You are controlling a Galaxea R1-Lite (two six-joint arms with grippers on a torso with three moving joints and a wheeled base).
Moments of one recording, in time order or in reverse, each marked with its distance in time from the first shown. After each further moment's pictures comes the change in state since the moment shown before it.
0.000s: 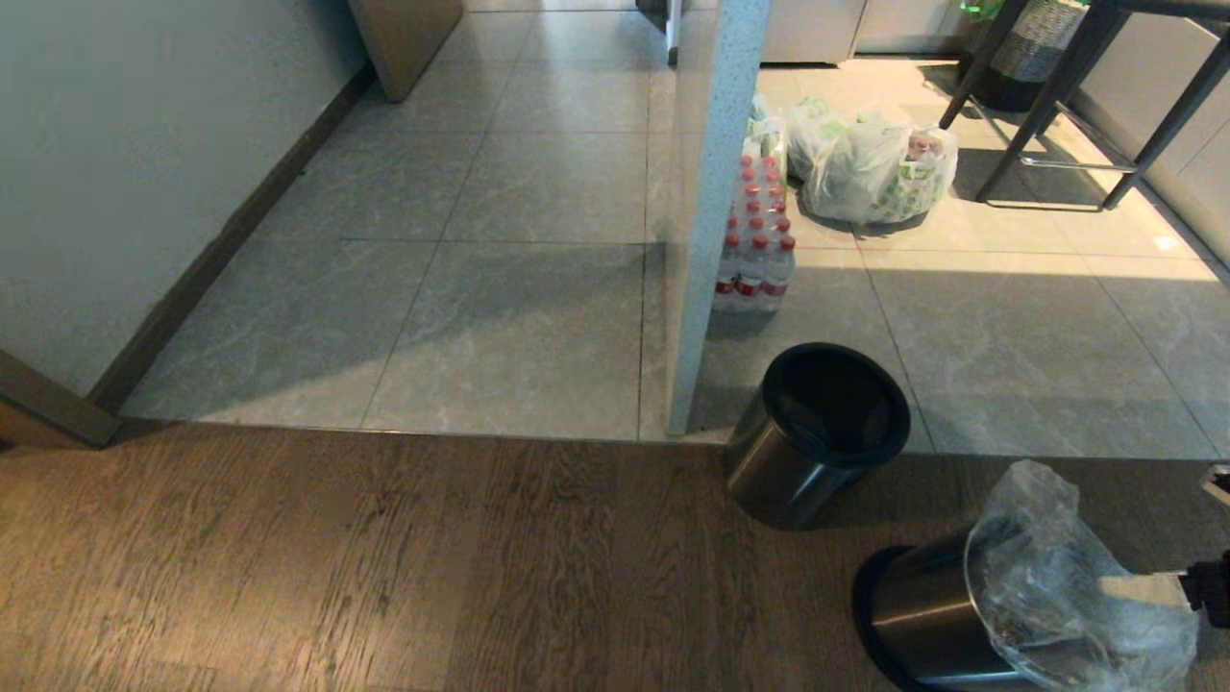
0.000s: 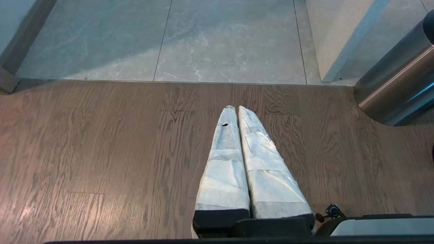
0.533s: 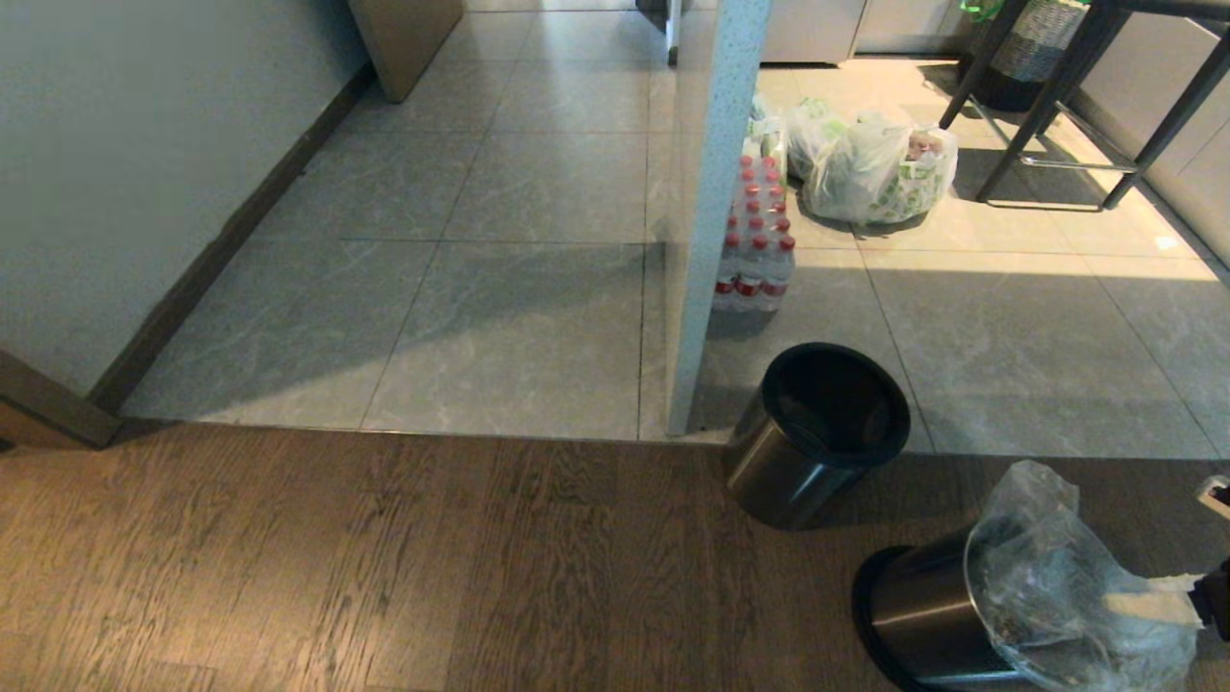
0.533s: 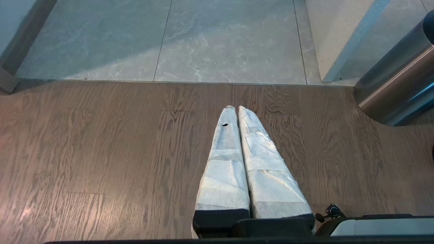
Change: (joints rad) left arm 0.000 0.000 0.000 0.000 0.000 0.000; right arm -0.032 0.113 -0.126 0.197 0.056 -0.215
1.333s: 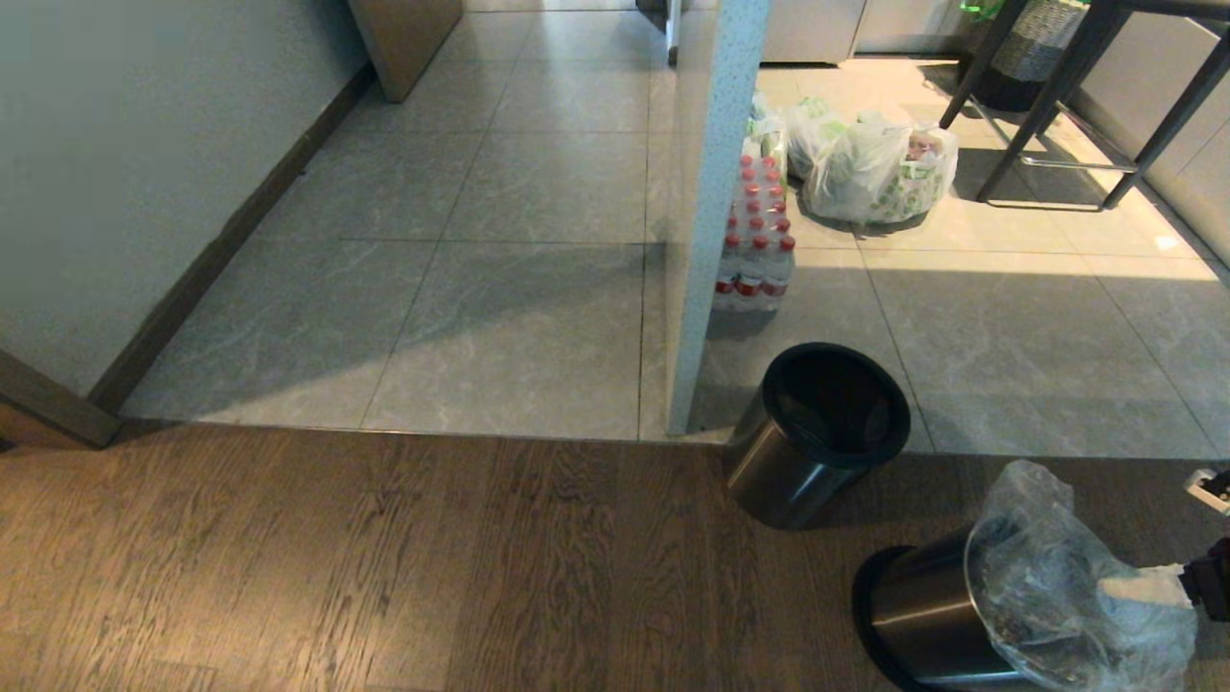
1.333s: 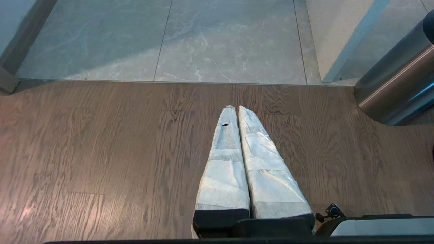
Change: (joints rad) left arm 0.000 0.000 0.000 0.001 0.000 0.000; right arm -0.002 0.145 -0.181 0.065 0.007 0.003
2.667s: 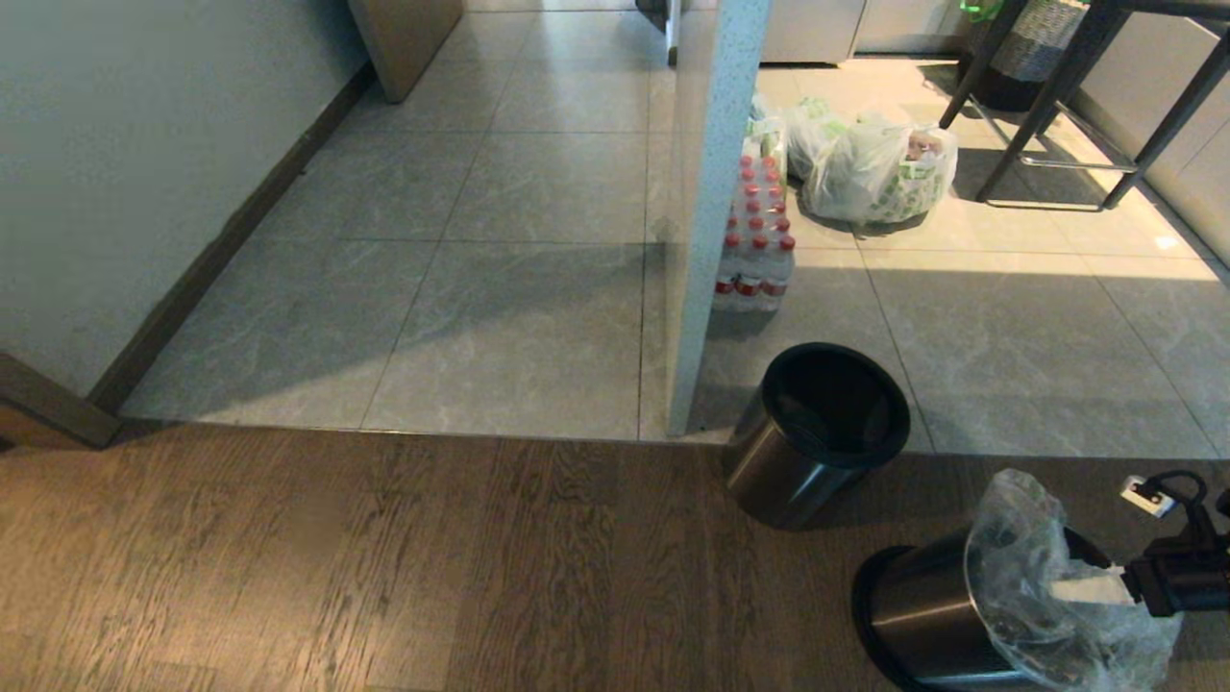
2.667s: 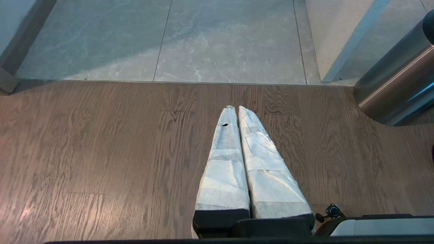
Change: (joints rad) left arm 0.000 0.000 0.000 -0.001 0.000 0.000; right arm 0.104 0.128 -0.074 0.004 -0.002 0.024
